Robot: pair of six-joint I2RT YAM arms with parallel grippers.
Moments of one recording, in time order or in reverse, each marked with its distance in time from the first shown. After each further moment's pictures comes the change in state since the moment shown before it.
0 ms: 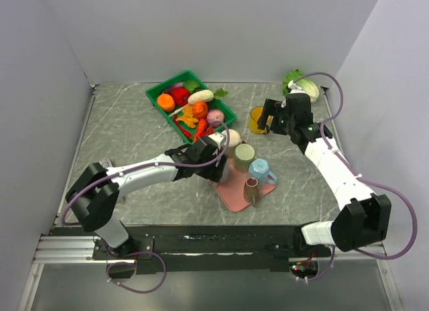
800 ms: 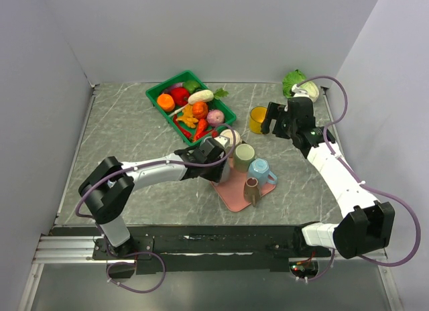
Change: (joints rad) left arm -0.023 0.118 0.031 0.018 -0.009 -0.057; right arm 0.000 -0.060 -0.039 -0.039 0.052 0.012
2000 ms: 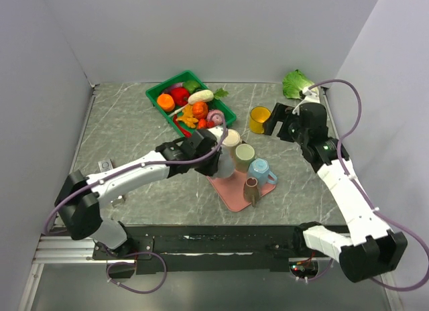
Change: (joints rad) left arm -0.006 -0.203 0.085 -0.201 0.061 0.046; right arm -0.001 -0.174 -0.038 -0.008 -0.065 0.040
